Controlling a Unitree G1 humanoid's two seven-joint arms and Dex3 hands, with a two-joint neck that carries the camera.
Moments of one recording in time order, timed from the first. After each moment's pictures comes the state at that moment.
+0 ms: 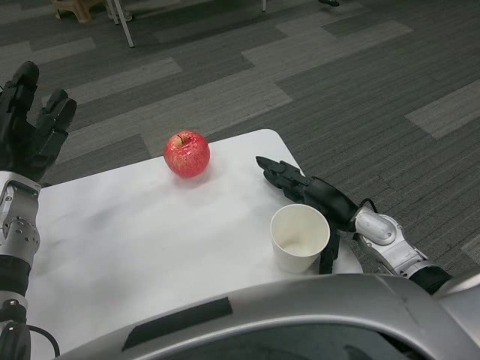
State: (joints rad) left arm -0.55 0.26 0.01 0.67 -0.57 -0.27 -0.34; right arm 0.19 -0.51 0.13 0.31 0.26 -0.60 0.40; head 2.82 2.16
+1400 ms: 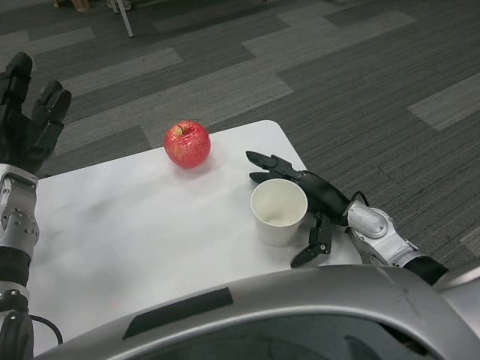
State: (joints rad) left arm -0.54 0.26 0.03 0.67 -0.57 -0.27 -0.34; right arm 0.17 -0.51 0.22 0.33 0.28 -0.64 0.38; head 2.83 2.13
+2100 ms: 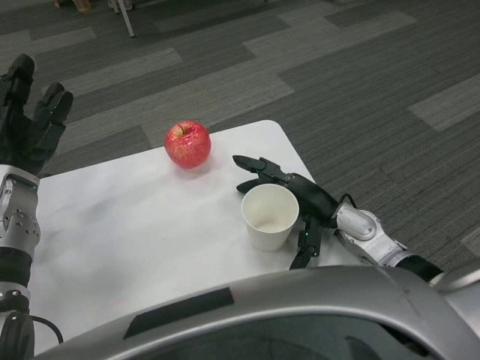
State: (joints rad) left arm -0.53 0.26 0.03 0.67 -0.57 -0.27 -0.34; right arm 0.13 -0.51 0.31 0.33 0.30 -0.64 0.33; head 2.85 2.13
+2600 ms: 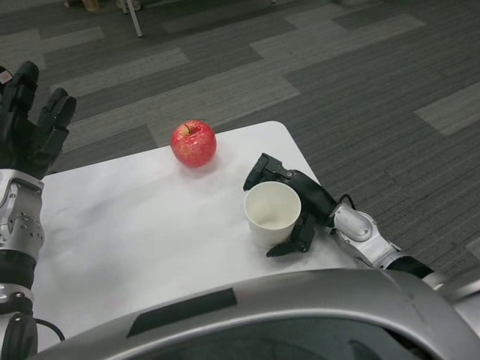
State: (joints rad) left arm -0.51 0.26 0.05 0.67 -0.57 -0.28 -0.34; right arm 0.08 -0.47 0.32 0.42 0.31 -0.70 0.30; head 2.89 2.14
